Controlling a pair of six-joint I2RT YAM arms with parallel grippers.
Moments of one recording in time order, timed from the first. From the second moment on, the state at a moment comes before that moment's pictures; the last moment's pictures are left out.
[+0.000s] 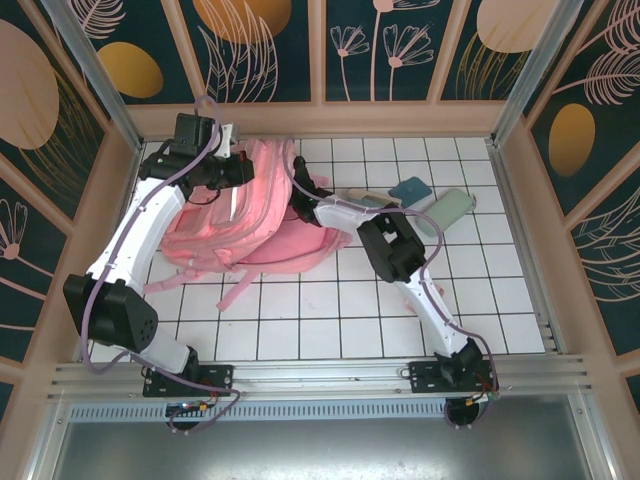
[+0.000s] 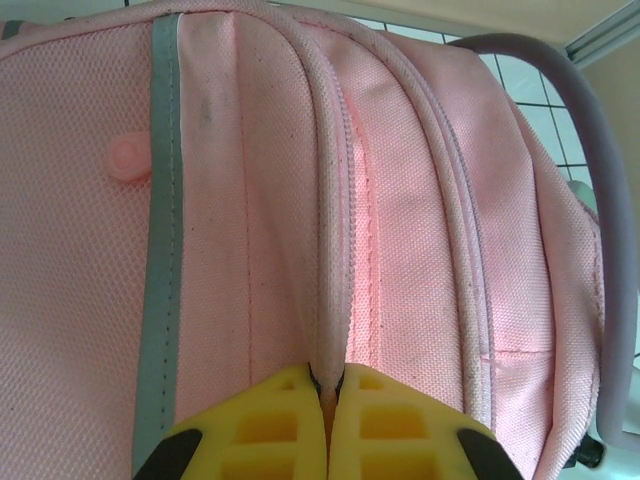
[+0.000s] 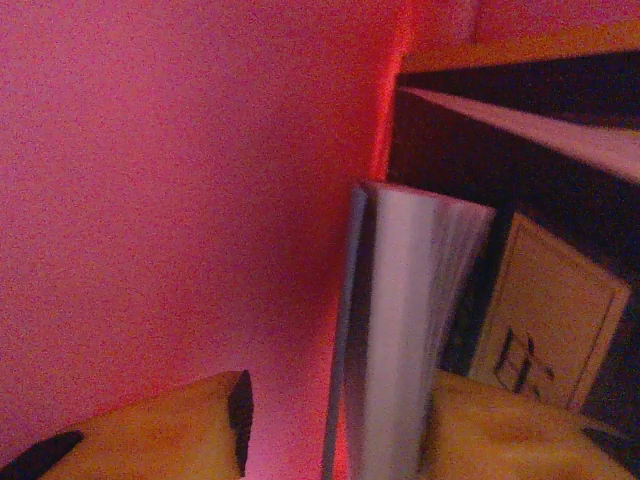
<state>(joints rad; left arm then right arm) -0.23 1.55 1.56 -0.79 0.36 -0.35 0.74 2.49 1.91 0.30 -0.65 1.26</state>
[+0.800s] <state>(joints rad) -0.17 1.55 1.49 -0.70 0.48 -0.40 0.61 2.03 1.33 0.19 -0.63 1.06</state>
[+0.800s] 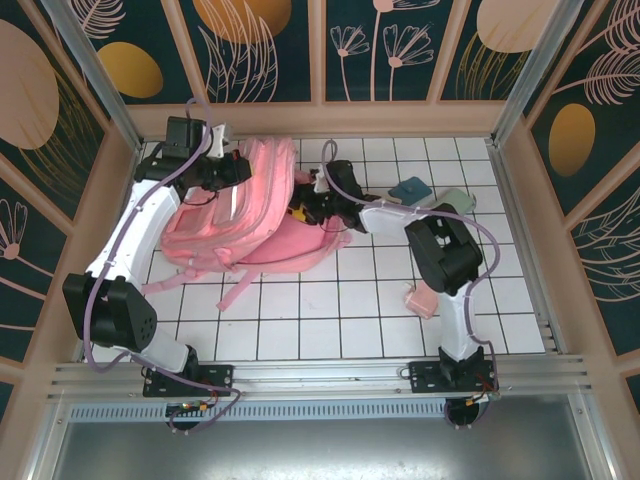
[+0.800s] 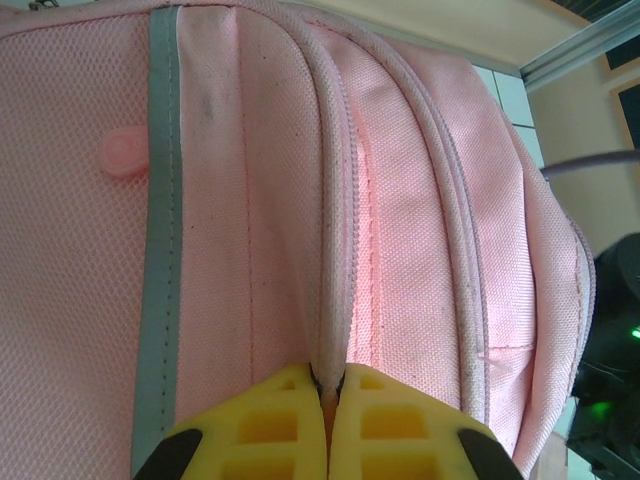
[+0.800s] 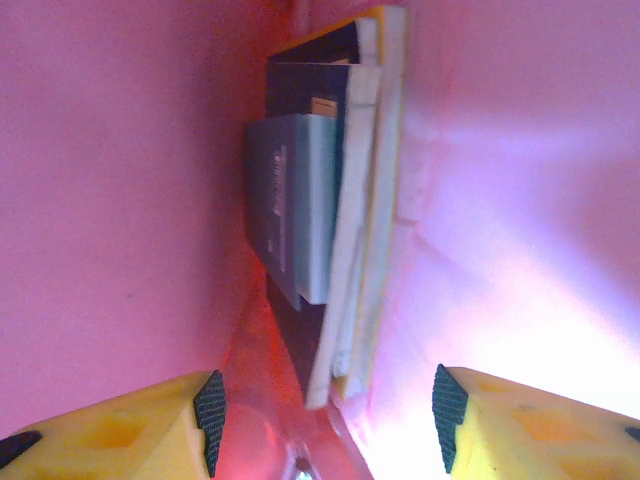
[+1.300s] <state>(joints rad) -0.18 1.52 1.27 -0.48 0.56 -0.47 0.35 1.65 1.06 -0.08 -0.40 0.78</state>
